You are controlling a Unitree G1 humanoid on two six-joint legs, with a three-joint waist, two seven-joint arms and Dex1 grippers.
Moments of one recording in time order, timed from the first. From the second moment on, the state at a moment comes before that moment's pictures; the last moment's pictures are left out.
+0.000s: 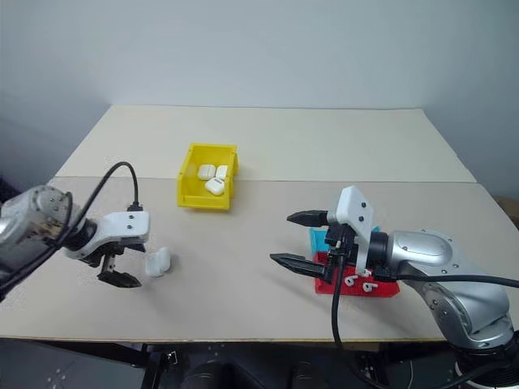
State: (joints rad) left arm -0.67 1.17 -0.44 -0.13 0.03 0.71 -1.43; right arm -0.31 -0.80 -0.08 -0.60 0.75 0.69 0.83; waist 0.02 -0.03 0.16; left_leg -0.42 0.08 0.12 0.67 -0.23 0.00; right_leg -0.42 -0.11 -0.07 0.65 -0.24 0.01
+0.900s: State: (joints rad) left arm -0.76 1.02 -0.52 0.09 0.19 0.57 -1.49; right arm -0.27 -0.80 -0.09 -0.63 0.76 0.69 0.82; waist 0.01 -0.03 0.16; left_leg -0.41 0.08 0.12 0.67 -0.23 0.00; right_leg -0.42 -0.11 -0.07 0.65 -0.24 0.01
